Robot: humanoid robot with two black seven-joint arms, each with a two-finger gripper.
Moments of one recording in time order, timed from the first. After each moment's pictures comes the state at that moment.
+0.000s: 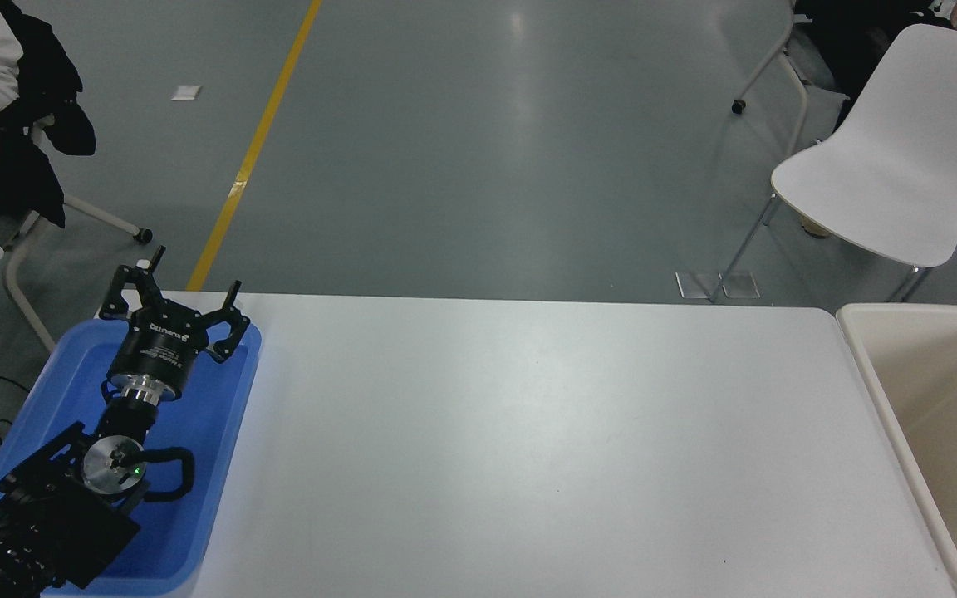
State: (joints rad) left arm -0.60 0.23 -0.89 -0.31 -0.13 -0.77 -0.36; right arm 2.19 -0.71 -1.63 1.16 -0.28 0.77 -0.04
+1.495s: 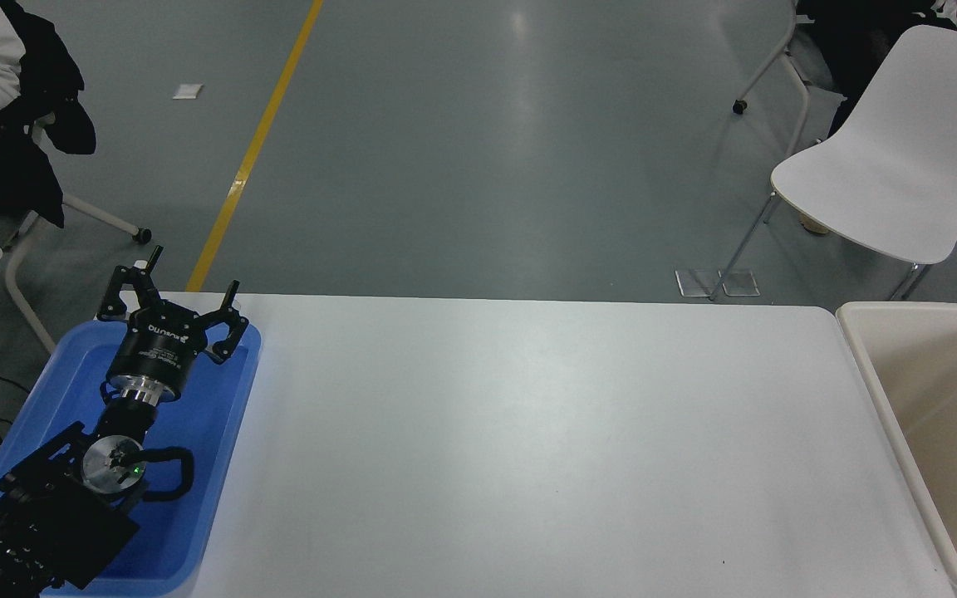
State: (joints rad) left arm -0.60 0.23 -0.89 -0.31 -0.13 -0.77 -0.36; right arm 0.71 -0.55 -0.74 0.15 -0.27 -0.03 -0.05
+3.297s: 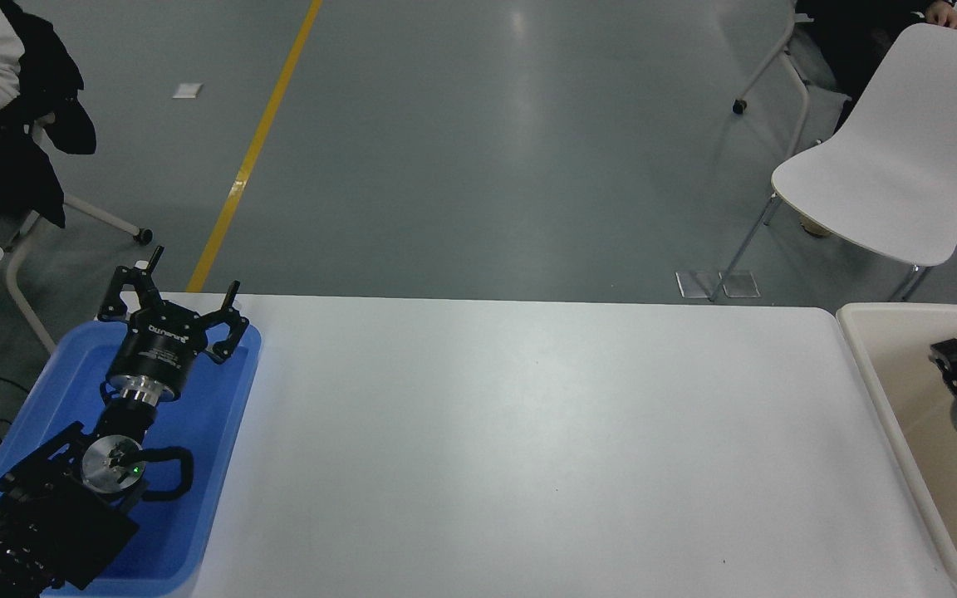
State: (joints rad) left arm -0.60 0.23 -0.89 -0.31 -0.13 -0.77 -0.36; right arm 0.63 -0.65 0.44 0.63 -0.27 -0.09 -0.04
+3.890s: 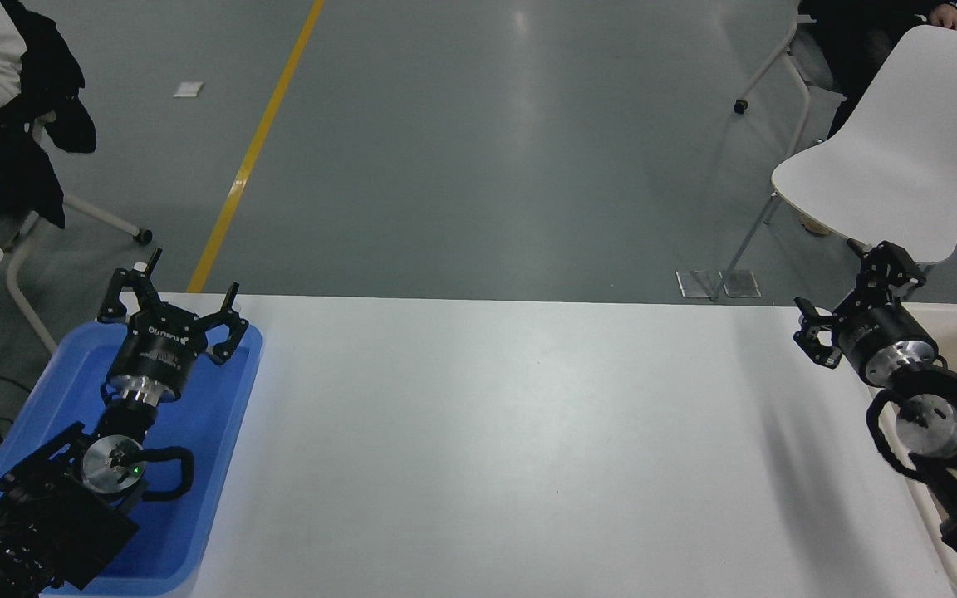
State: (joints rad) left arm -0.60 0.23 -0.89 -0.31 -0.13 -0.77 -0.36; right arm 0.40 -0.39 1.05 0.87 -0.28 0.11 0.25
